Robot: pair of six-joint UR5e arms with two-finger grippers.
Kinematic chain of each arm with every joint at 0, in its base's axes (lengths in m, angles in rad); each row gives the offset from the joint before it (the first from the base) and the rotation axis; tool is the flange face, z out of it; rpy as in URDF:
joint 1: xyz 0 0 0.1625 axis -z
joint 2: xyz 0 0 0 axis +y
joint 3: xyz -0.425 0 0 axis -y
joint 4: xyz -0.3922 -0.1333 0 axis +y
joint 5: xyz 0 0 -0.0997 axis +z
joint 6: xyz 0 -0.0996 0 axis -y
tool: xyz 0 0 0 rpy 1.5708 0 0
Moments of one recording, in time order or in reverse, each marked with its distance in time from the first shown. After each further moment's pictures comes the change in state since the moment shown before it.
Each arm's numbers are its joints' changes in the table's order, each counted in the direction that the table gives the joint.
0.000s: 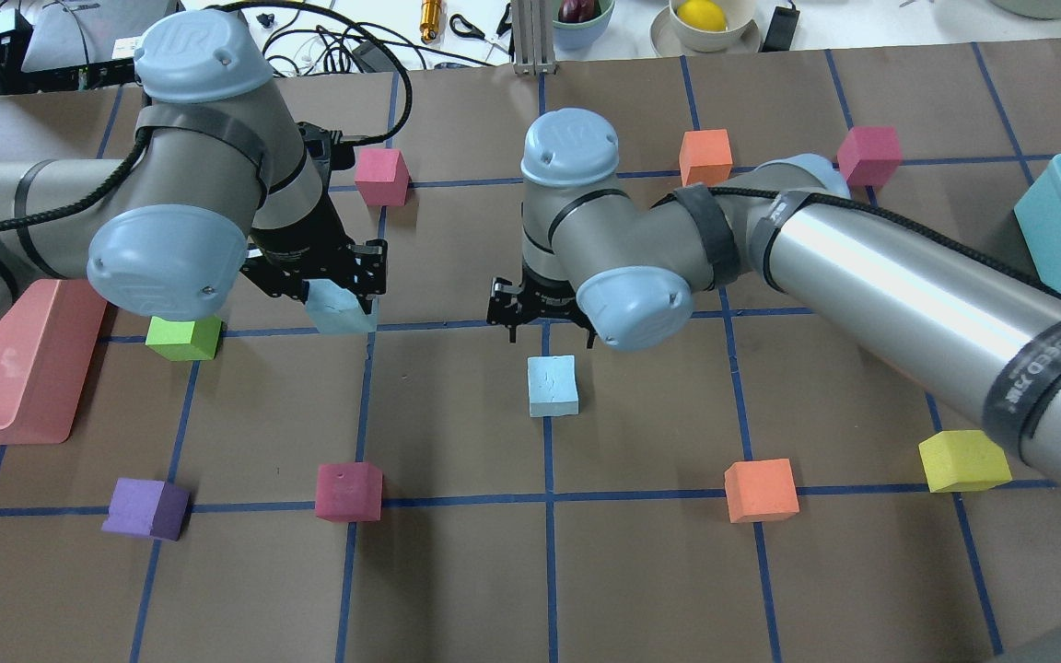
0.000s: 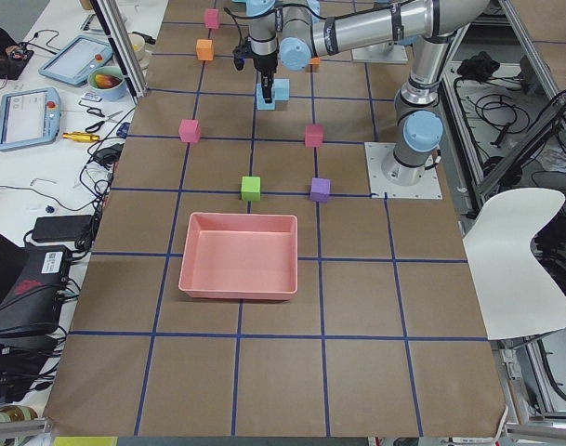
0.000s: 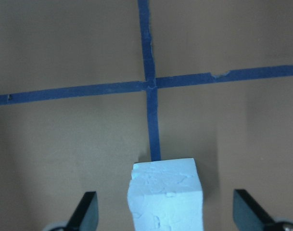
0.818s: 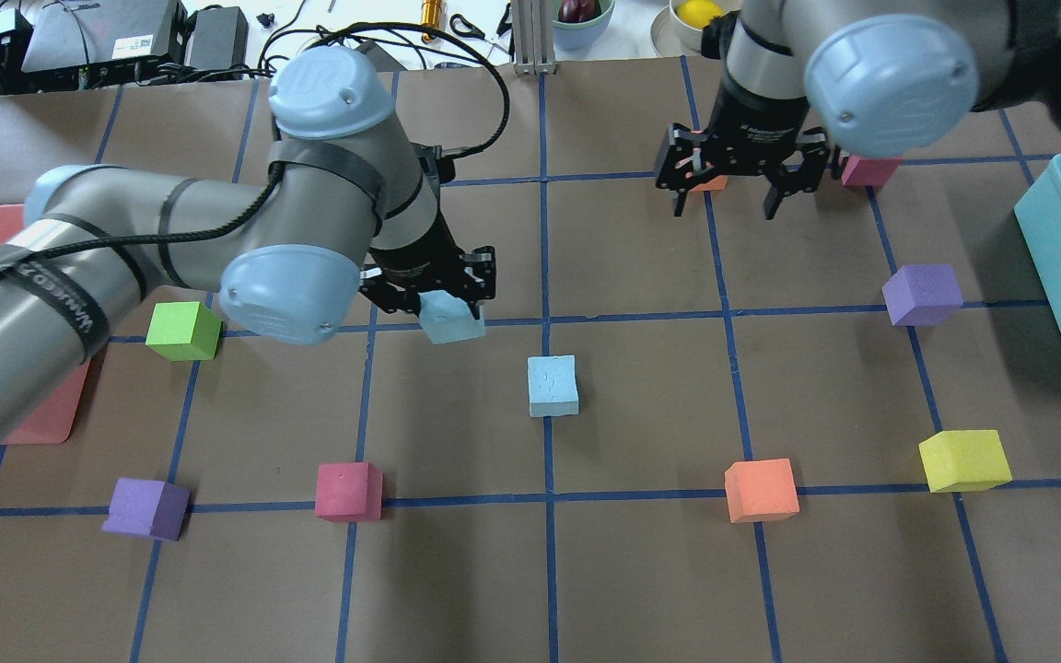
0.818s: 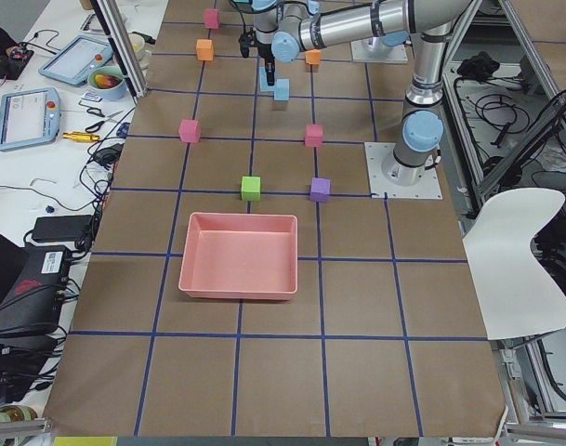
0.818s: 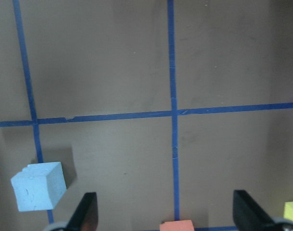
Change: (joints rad) left arm 0.208 0.132 0.025 -0.159 0.123 -0.286; right arm 0.335 0.214 -0.162 -0.378 0.100 -0.387
